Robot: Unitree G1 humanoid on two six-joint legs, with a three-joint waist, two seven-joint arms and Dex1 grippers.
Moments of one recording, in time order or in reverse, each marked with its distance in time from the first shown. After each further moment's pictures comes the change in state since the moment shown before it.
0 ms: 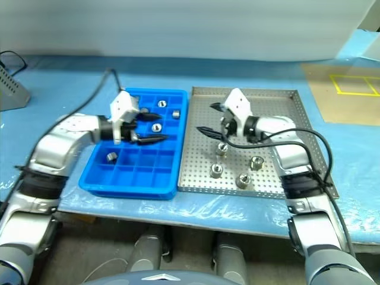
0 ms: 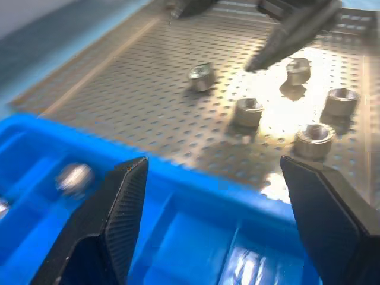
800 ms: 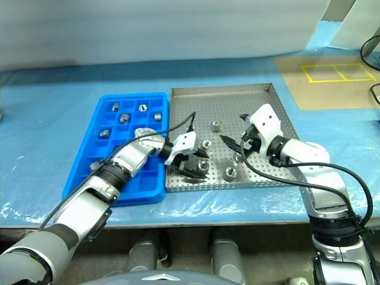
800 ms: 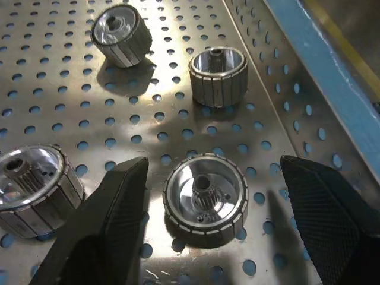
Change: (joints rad) left arm -0.158 -0.353 -0.255 0.589 0.294 -0.359 -0.175; right arm 0.311 -0.077 -0.141 -0.420 0.053 0.238 -0.220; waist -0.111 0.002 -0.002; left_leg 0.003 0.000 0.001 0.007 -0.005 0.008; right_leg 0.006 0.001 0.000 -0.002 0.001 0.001
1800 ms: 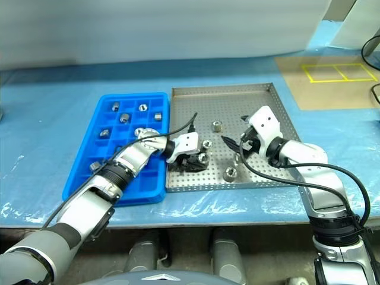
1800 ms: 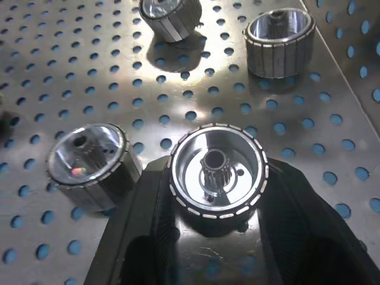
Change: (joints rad) left arm -0.010 0.000 0.051 -0.042 0.070 -0.082 0.113; right arm -0.017 -0.008 0.032 0.030 -0.007 -0.031 -0.026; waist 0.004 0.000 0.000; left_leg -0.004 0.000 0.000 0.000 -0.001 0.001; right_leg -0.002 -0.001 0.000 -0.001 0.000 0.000
